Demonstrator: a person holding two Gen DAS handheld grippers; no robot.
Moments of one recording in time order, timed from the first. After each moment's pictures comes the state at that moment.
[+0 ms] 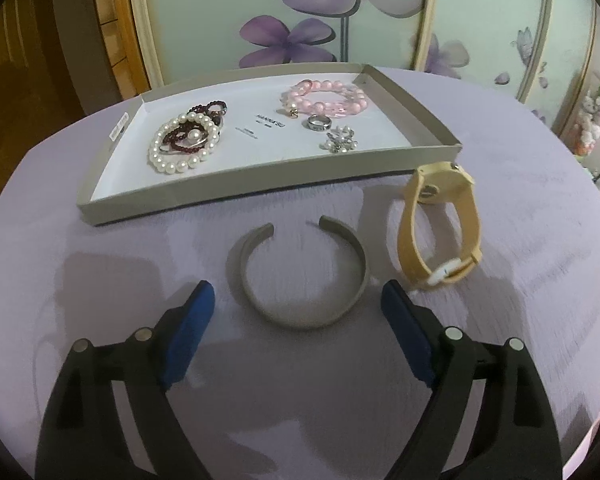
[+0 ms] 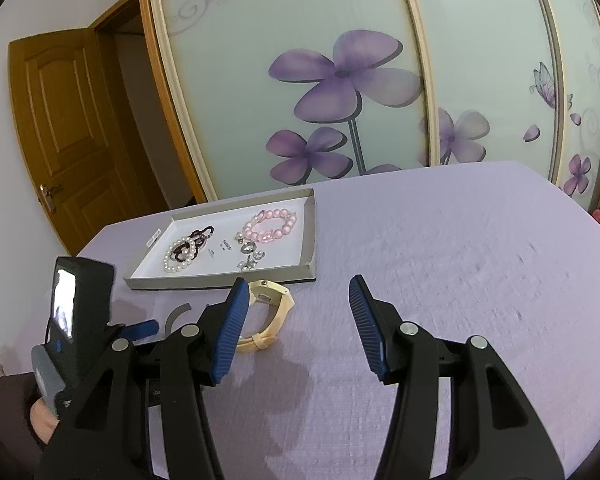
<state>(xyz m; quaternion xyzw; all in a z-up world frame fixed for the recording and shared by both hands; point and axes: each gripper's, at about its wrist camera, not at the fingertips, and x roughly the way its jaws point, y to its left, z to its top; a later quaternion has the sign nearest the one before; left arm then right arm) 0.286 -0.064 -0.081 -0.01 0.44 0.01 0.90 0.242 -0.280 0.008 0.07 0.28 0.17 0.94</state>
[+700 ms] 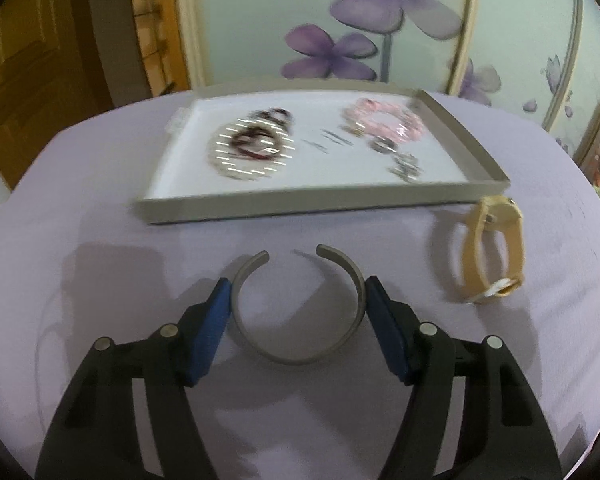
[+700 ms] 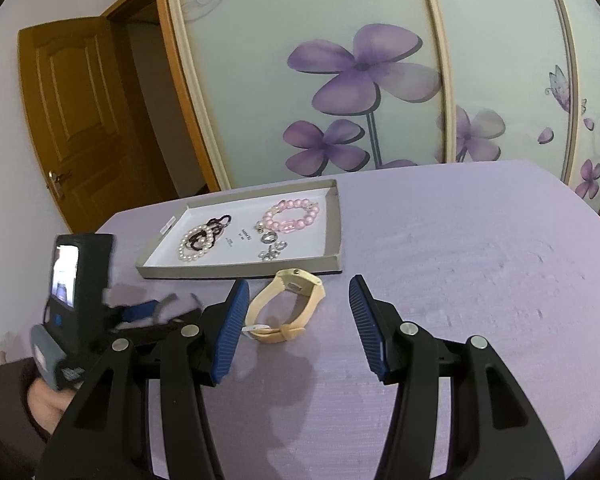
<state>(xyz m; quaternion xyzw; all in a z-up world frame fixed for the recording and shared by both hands) 0.274 -0.007 -0.064 -0.03 0.42 0.06 0.91 0.239 -0.256 0.006 0.05 0.29 0.20 0.94</state>
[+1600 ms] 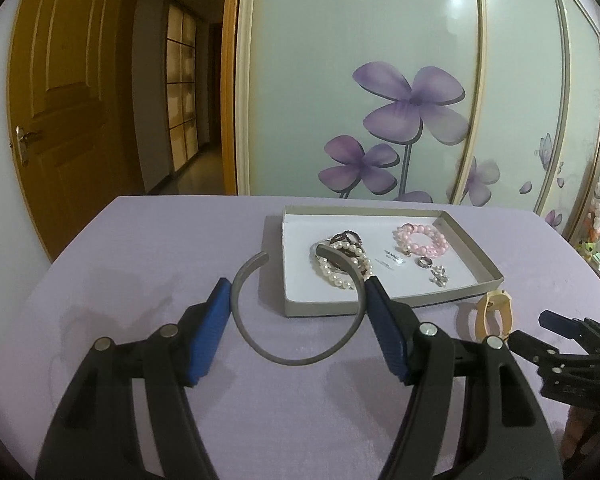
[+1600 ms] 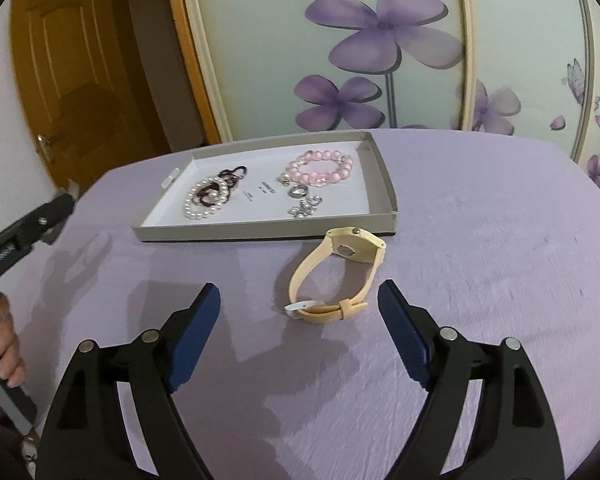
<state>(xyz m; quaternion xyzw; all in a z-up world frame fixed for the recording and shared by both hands) 0.210 0.068 0.015 -0.05 0.26 0.08 0.96 0.258 -0.193 -0.022 0.01 0.35 0.17 0.92</state>
